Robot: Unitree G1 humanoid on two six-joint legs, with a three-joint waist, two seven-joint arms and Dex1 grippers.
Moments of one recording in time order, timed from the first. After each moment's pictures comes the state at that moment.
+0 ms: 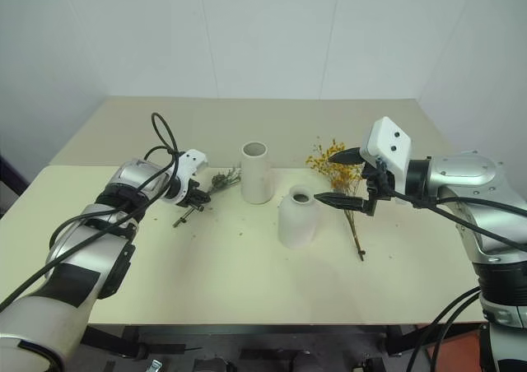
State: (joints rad) left arm -1.24 0.44 -0.27 1.07 0.02 0.74 -0.82; right arm -0.64 -0.94 -0.03 -0.19 0.45 0.51 1.09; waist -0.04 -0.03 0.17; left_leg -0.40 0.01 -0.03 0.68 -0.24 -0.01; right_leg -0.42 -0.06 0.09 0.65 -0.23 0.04
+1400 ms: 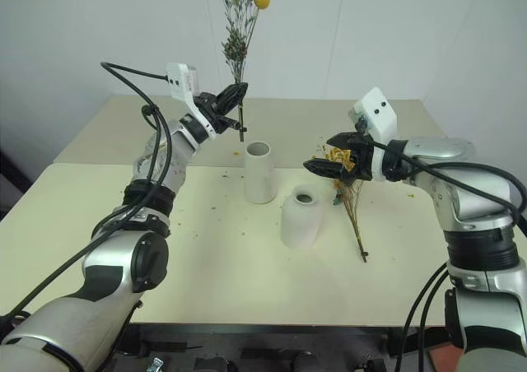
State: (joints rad) left arm -1.27 0.19 0.27 0.95 -0.36 0.06 -0.73; right arm -0.92 -0.77 0.03 0.01 0.45 0.90 0.85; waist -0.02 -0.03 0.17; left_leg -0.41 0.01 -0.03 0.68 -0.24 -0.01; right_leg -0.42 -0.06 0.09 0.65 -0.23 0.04
